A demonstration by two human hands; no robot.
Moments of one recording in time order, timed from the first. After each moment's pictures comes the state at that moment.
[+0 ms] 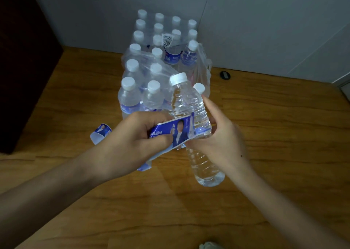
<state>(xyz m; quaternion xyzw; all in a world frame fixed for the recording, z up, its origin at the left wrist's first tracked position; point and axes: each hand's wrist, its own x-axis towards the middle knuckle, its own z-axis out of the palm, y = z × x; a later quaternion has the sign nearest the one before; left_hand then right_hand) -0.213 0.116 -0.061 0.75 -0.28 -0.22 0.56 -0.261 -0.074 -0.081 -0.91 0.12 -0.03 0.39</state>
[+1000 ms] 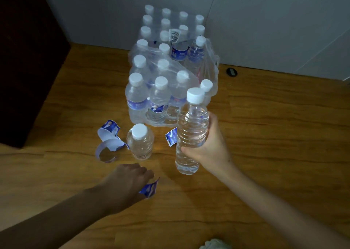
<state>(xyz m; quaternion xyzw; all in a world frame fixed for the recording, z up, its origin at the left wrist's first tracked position) -0.246 0.164 -0.200 0.86 -0.49 -0.11 0.05 -0.261 -0.065 -0.136 -0.87 0.12 -0.02 0.47</state>
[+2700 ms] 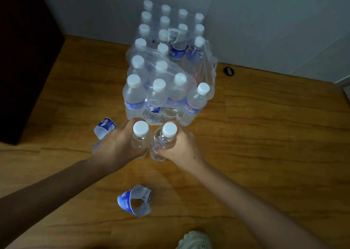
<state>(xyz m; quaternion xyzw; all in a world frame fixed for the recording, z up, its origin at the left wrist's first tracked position) -0.194 0.151 -0.163 0.91 -0.20 -0.10 0.34 -0.233 -0.035 -0.167 -0.91 0.07 0.03 0.41</state>
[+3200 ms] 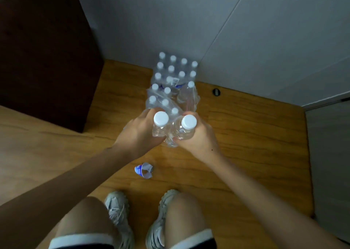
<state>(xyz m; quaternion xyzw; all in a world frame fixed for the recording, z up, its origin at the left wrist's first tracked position) -0.193 0.143 0.191 0.91 -0.16 -0.10 0.36 -0.224 -0.041 0.197 -0.92 0.06 0.07 0.38</state>
